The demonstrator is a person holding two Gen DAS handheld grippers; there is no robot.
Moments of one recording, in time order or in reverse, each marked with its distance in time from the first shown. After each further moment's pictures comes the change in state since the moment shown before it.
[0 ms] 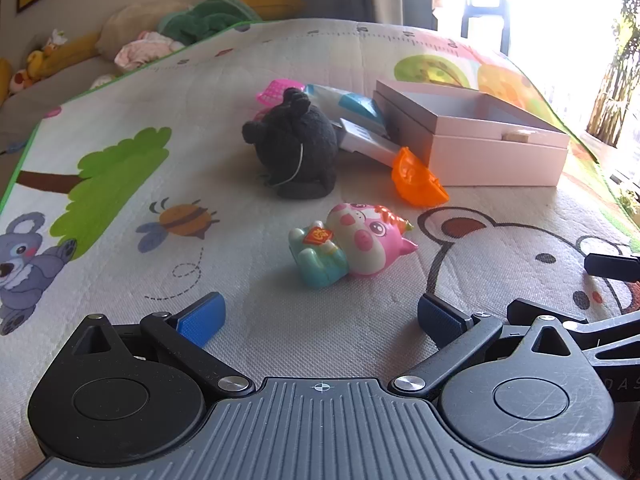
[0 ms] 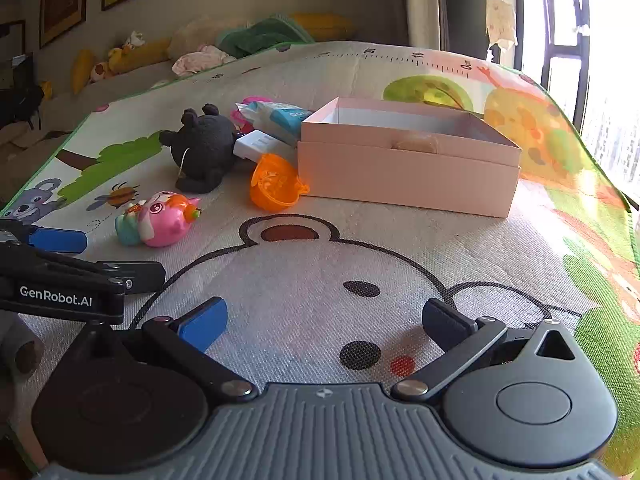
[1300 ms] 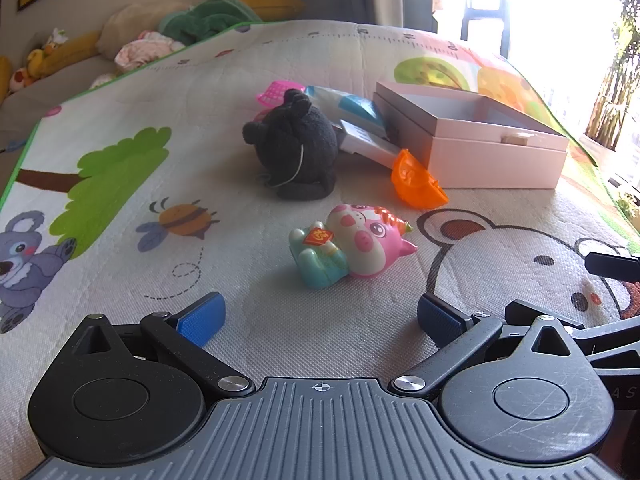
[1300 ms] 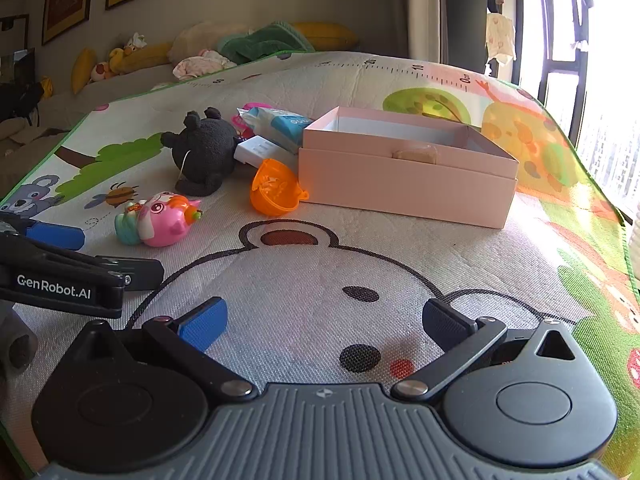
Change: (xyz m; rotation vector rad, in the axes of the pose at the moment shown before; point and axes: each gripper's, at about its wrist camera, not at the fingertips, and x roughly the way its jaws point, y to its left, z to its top) left arm 0.000 0.001 0.000 -0.004 -0.005 -0.004; right arm -0.001 0.004 -0.003 -0.029 -0.030 -0.021
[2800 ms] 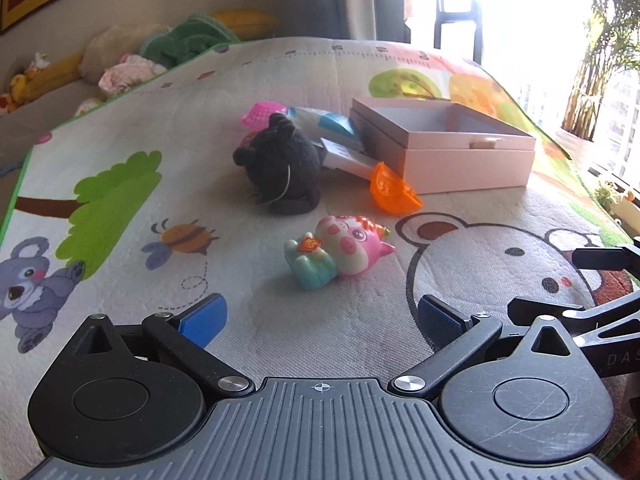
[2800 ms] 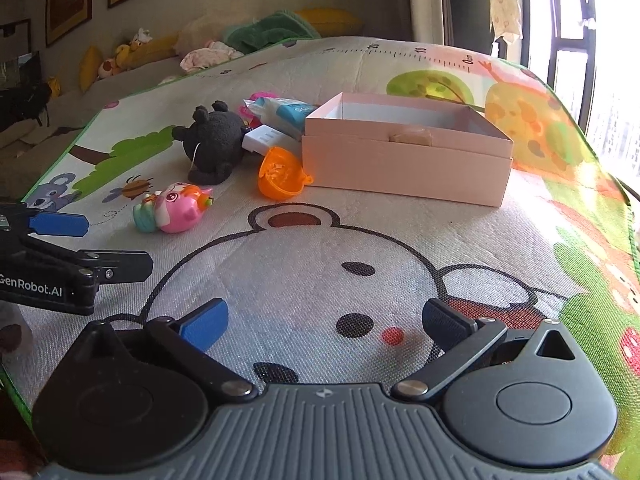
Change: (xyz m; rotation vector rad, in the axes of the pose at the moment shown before) left arm -0.028 0.005 -0.001 0.055 -0.049 -0.057; right arm -0.019 -0.011 -0.001 0.031 0.045 0.050
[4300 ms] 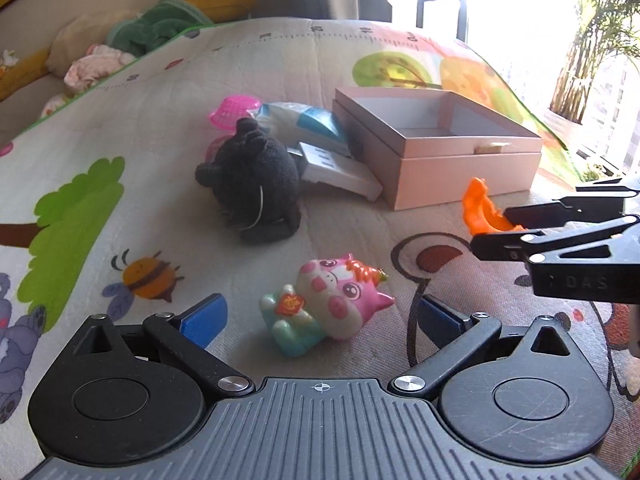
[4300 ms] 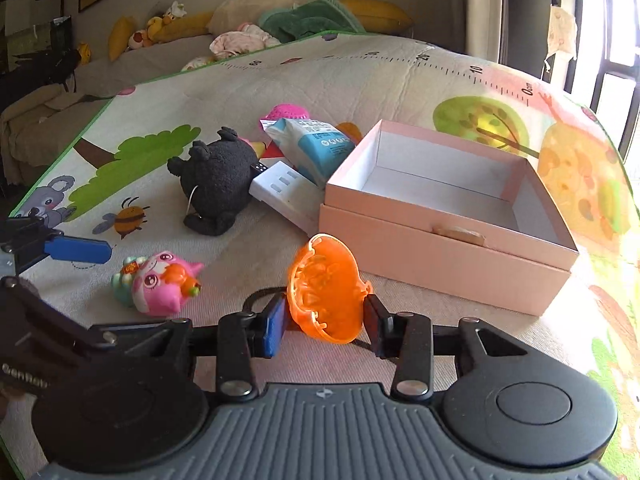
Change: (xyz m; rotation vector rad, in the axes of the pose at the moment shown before) left arm 0.043 -0.003 0.038 0.052 0.076 -0.057; right arm 0.050 -0.003 0.076 -0.138 0.085 0.065
